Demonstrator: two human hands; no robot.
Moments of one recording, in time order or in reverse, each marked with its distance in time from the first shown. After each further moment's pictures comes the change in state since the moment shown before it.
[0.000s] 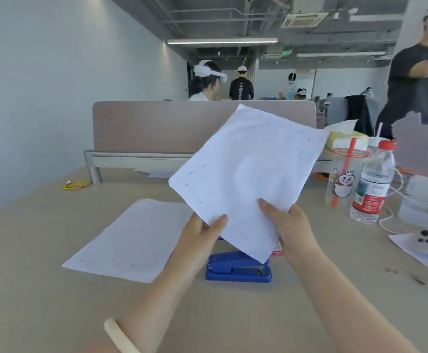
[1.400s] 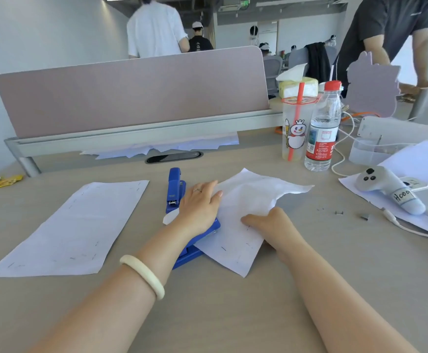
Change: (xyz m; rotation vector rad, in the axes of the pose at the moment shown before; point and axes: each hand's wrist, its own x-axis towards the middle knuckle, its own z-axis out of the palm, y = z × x) left_hand 0.066 -0.040 0.103 0.806 -0.262 -0.022; right_hand -0.016 0.043 -0.083 -0.379 0.080 0.267
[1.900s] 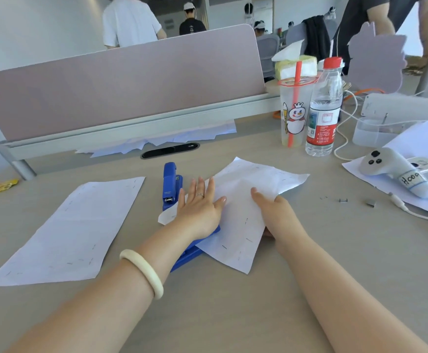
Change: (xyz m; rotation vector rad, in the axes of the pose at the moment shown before) left_hand 0.004 0.002 0.012 0.336 -0.193 -0.063; right_hand 0.011 -0.001 -0.001 0.213 0.068 0.065
